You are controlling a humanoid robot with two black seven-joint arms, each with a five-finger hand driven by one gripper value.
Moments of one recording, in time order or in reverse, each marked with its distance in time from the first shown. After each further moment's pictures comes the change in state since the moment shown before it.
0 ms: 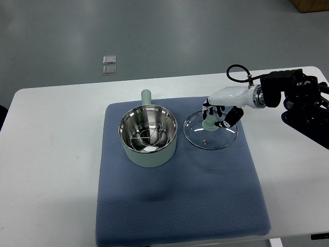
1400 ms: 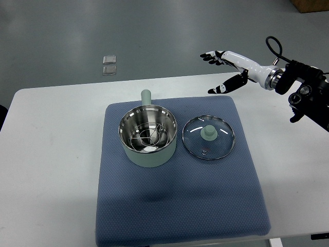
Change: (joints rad) left arm 0.000 0.000 0.000 0.000 0.000 0.000 0.000; right arm -0.065 0.057 0.164 -0.197 0.733 -0.347 -0.009
